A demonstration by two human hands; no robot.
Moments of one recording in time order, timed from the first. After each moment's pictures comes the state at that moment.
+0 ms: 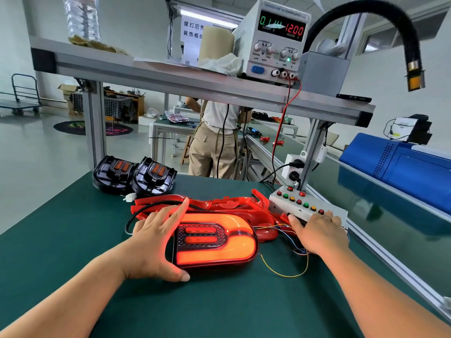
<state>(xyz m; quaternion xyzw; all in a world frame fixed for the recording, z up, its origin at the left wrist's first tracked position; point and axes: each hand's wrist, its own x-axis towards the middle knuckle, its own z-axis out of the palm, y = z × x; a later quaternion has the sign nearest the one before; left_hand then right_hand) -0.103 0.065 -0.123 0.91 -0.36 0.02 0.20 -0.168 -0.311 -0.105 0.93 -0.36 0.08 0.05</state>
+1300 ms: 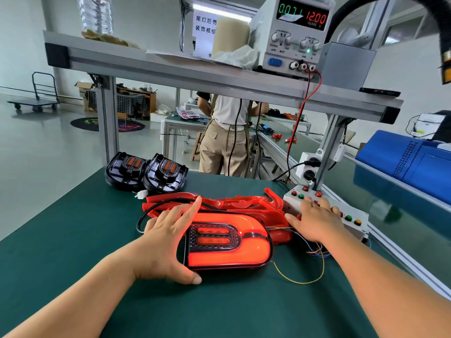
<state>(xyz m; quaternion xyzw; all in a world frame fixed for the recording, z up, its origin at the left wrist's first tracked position) -0.102 0.066 -0.124 0.91 -0.36 0.02 0.20 -0.121 -0.305 -0.098 0.97 -0.23 0.02 0.11</state>
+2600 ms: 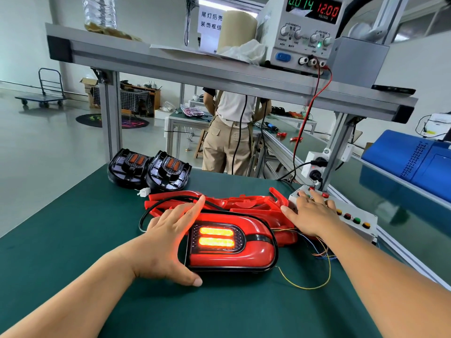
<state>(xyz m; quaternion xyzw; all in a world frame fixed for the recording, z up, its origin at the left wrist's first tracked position) -0.100 0.067 -0.120 0.90 -0.37 -0.02 0.22 -0.096 -0.302 -0.097 0.98 -0.19 0.00 0.10</state>
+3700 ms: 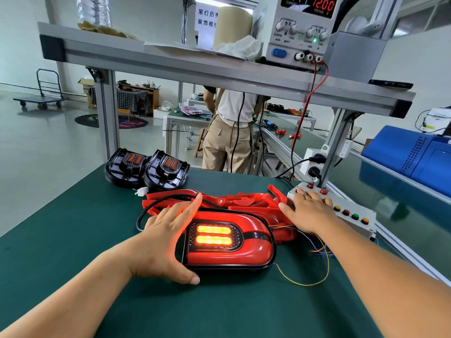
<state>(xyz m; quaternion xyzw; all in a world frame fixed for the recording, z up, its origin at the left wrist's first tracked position) -0.102 0.067 -0.117 0.91 -0.36 -0.04 0.21 -0.097 -0.299 -0.098 0.98 -0.19 0.01 0.09</state>
